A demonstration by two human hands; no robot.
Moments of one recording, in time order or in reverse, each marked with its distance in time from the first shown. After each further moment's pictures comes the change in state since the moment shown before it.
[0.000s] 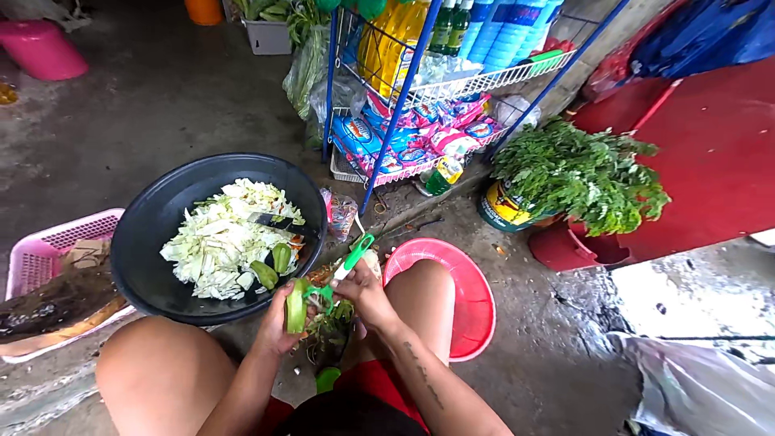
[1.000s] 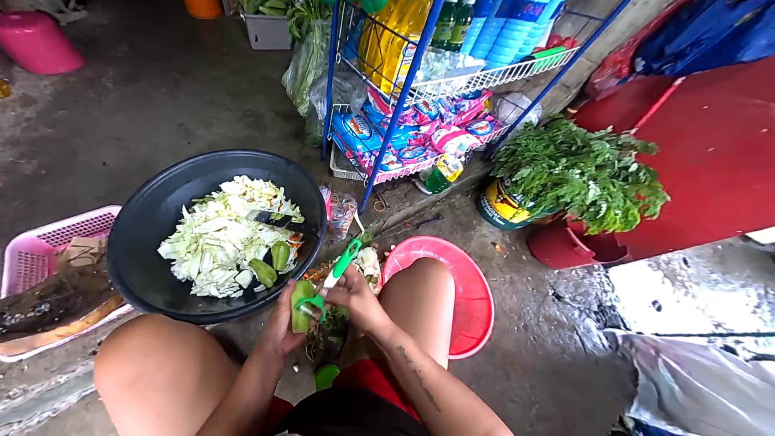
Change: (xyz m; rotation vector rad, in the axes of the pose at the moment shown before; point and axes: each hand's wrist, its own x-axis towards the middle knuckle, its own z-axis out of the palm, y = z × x) left_hand 0.004 -0.008 0.005 -0.024 0.031 -0.074; right_hand -0.002 0.008 0.008 -0.070 -0.054 0.055
